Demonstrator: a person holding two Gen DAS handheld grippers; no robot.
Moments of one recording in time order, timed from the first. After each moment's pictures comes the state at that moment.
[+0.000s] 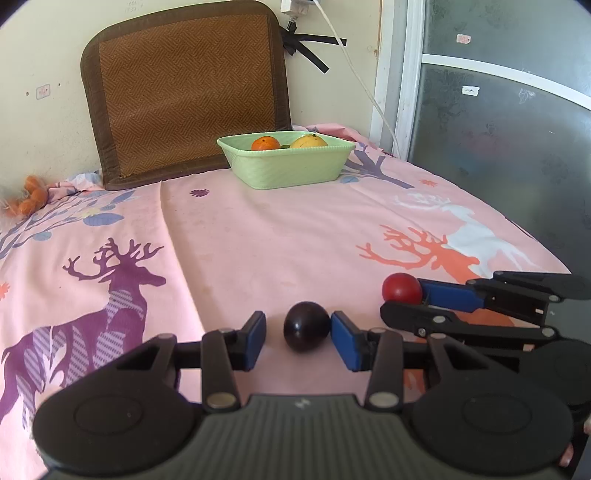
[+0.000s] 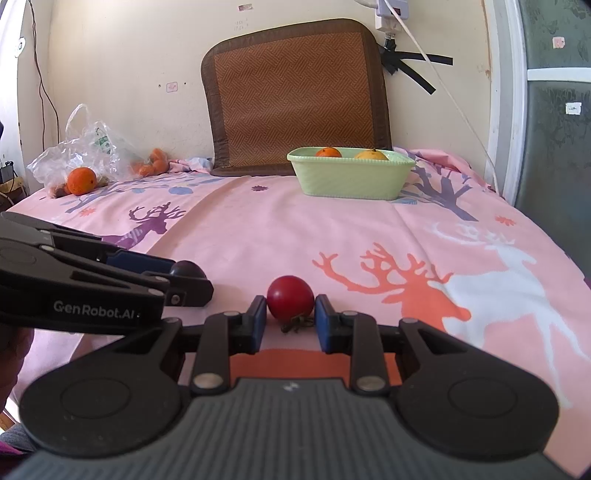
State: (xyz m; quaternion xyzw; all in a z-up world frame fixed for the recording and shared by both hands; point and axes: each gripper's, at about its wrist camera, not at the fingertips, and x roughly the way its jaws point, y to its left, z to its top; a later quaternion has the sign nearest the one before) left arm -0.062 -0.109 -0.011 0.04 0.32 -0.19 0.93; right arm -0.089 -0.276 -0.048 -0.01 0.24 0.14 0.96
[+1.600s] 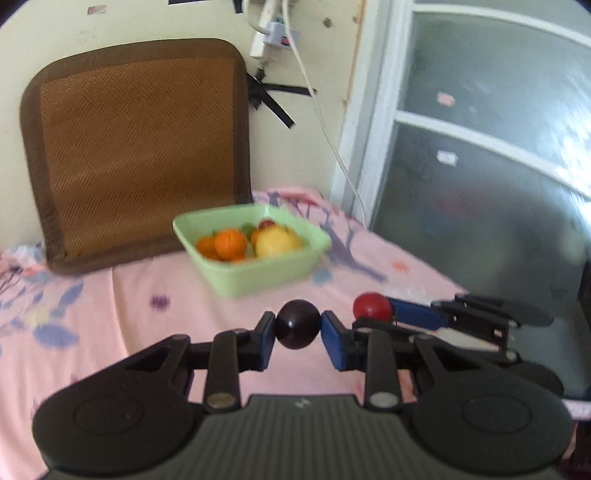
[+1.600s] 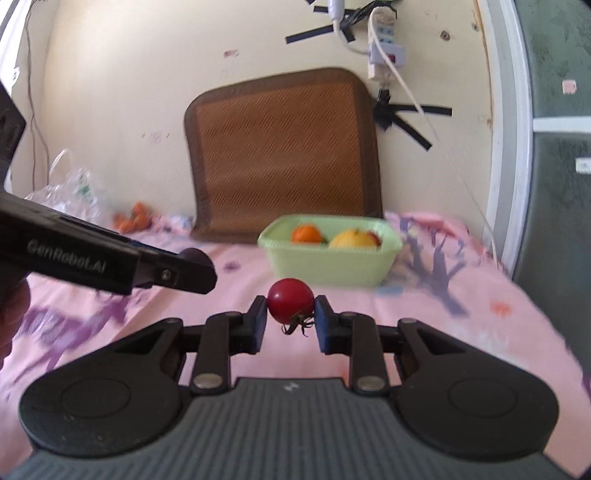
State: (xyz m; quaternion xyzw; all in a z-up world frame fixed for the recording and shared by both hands) left arm 0.042 -0.114 0.060 0.00 0.27 -0.28 0.92; right arm -0.013 -0.301 -0.006 0.00 0.16 0.15 0.98
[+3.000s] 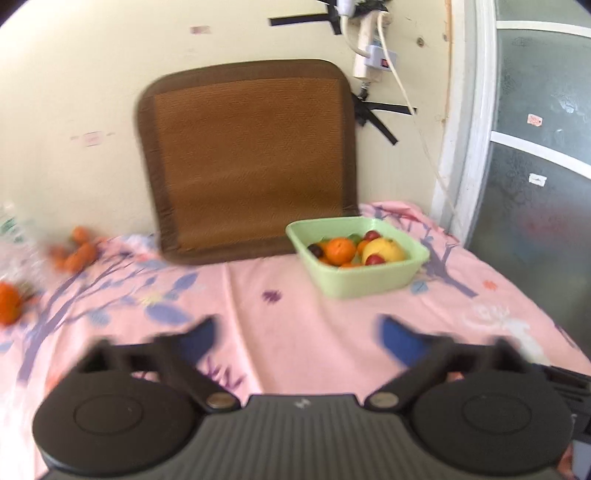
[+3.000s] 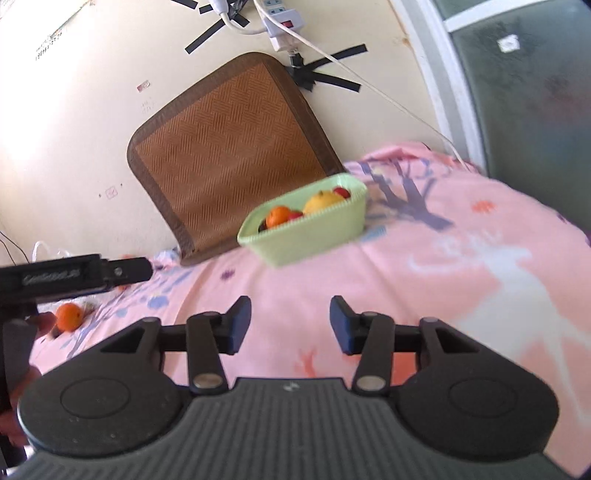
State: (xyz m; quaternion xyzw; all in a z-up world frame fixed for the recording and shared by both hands) left arm -0.018 -0.088 0.071 0.01 0.26 -0.09 0.96; right arm -0.043 -0.304 -0.014 0.19 0.23 0.08 0.95
